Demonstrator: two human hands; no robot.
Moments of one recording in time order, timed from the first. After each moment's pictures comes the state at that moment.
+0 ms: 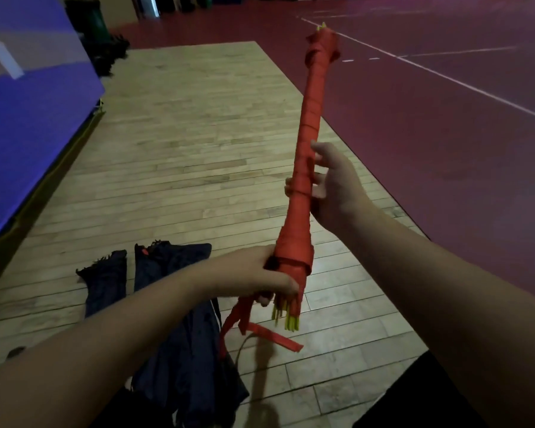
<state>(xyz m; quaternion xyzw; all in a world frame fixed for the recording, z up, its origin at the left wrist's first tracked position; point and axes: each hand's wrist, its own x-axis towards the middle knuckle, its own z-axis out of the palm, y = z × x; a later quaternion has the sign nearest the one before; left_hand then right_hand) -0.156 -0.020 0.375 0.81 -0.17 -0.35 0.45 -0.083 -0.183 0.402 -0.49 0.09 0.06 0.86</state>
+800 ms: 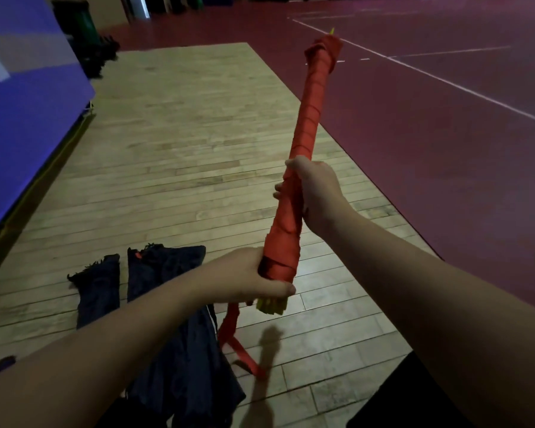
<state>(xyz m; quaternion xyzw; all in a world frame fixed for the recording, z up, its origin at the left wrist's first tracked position) -0.156 -0.023 0.366 0.88 -0.18 -0.27 0.36 -0.076 -0.173 0.388 -0.59 0.08 0.00 0.80</state>
